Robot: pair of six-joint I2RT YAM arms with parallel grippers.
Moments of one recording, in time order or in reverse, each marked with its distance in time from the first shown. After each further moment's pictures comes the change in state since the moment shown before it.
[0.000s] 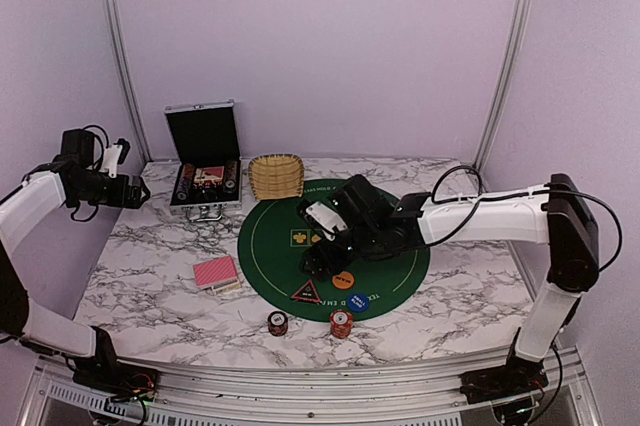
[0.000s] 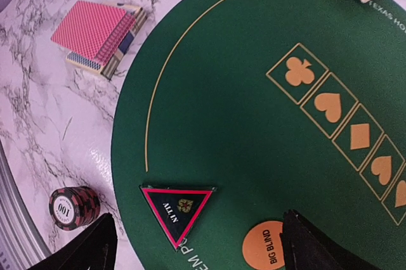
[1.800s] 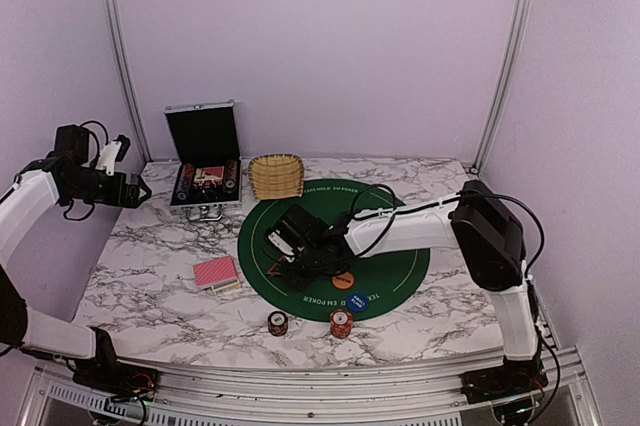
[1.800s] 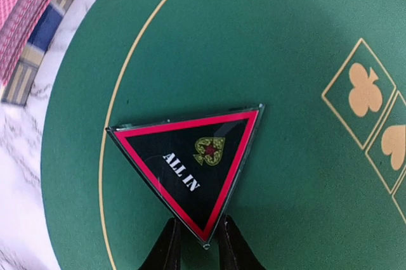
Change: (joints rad) left arm 0.000 -0.053 0.034 -0.106 0.094 0.029; right arm 0.094 0.430 0.345 -0.128 0.178 0.026
